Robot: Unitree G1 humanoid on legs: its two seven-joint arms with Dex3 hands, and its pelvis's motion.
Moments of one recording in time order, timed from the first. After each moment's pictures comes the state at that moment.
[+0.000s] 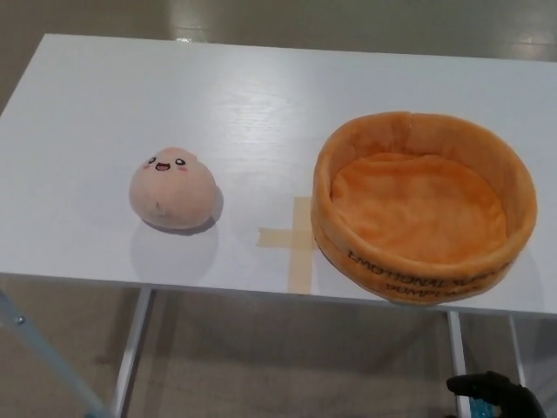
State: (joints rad) left_arm 0.12 0.44 -0.17 0.79 0.18 -0.55 -0.10; right_arm -0.32 -0.21 -0.01 1.27 -0.19 -0.28 -0.13
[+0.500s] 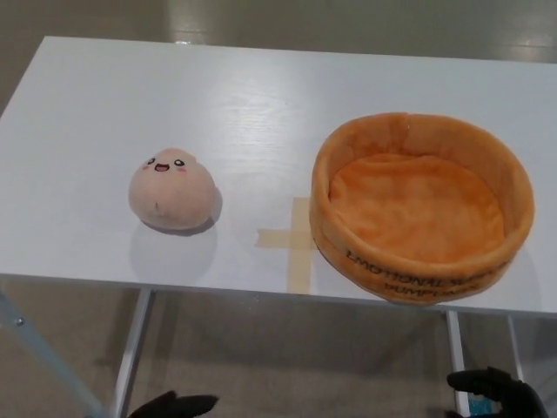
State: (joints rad) left_arm 0.31 0.57 -0.21 0.16 0.10 -0.56 -0.26; right_arm -0.33 -0.21 -0.01 1.27 -0.19 -0.28 -0.13
